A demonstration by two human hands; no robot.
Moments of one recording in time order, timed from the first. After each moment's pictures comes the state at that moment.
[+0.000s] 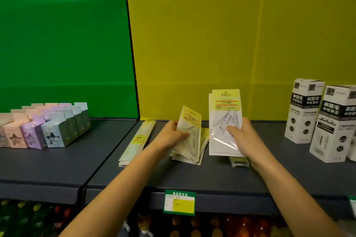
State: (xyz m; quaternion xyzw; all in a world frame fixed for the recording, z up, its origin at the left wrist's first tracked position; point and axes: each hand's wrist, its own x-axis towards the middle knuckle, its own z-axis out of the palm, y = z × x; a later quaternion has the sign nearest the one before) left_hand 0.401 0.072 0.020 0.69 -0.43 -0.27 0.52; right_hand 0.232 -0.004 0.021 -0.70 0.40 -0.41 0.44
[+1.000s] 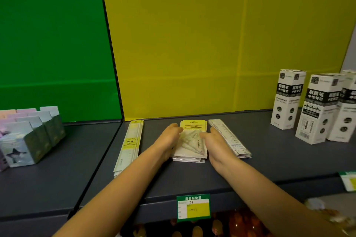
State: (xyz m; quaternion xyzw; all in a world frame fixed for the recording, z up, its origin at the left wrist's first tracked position) left_hand 0.428 0.032 -0.006 0.64 -0.38 -0.41 0.52; right_hand 0.314 0.018 -0.009 -0.51 0.43 -0.41 0.62
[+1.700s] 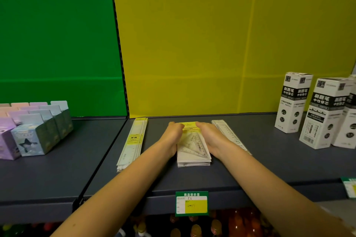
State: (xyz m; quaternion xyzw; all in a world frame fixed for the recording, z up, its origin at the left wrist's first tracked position) left_hand 0.419 0.033 0.000 0.64 -0.30 -0.41 0.58; right_hand 0.324 -0.012 -0.003 -0.57 0.43 -0.32 0.62
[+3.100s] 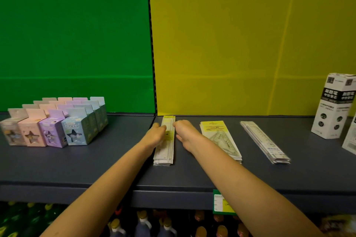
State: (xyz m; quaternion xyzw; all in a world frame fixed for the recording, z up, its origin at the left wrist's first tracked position) left_hand 0.523 0.103 -0.003 0.79 -0.36 -0.24 0.44; right_hand 0.448 0.053 0.011 -0.62 0.42 -0.26 0.61
